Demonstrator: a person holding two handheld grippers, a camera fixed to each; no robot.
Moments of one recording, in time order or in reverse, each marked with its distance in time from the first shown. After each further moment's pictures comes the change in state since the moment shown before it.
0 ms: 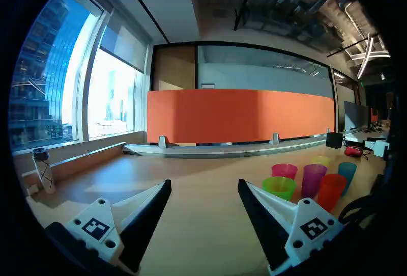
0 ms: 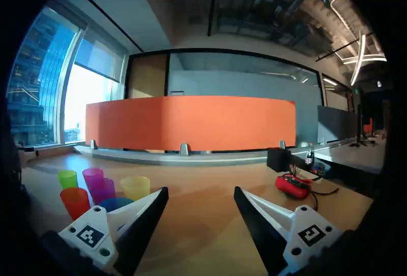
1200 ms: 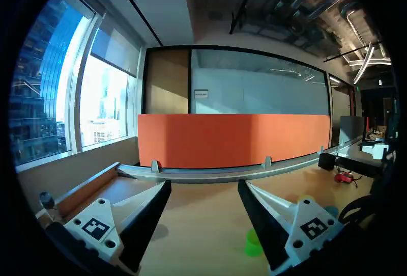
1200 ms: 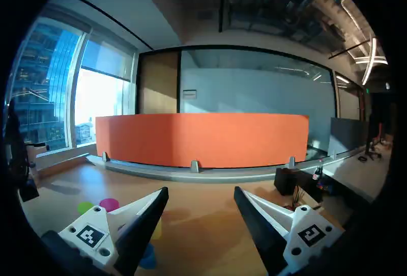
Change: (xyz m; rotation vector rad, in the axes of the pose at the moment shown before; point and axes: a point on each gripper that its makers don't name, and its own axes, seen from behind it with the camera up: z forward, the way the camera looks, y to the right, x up) left arm 0.155 0.012 0.027 -0.053 -0.005 -0.010; right arm 0.141 0.002 0.012 0.108 -0.059 -0.006
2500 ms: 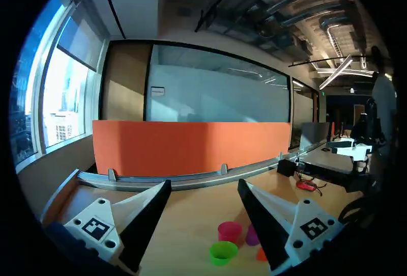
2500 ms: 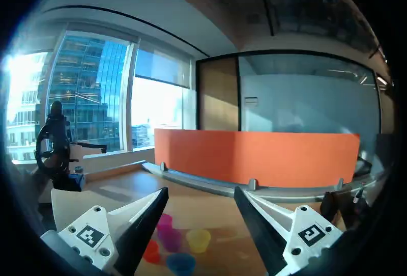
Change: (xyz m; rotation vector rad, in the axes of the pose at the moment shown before) left arm 0.058 0.065 0.018 -0.328 -0.034 -0.035; right arm 0.074 -0.080 -0.015 0.444 0.020 -0.024
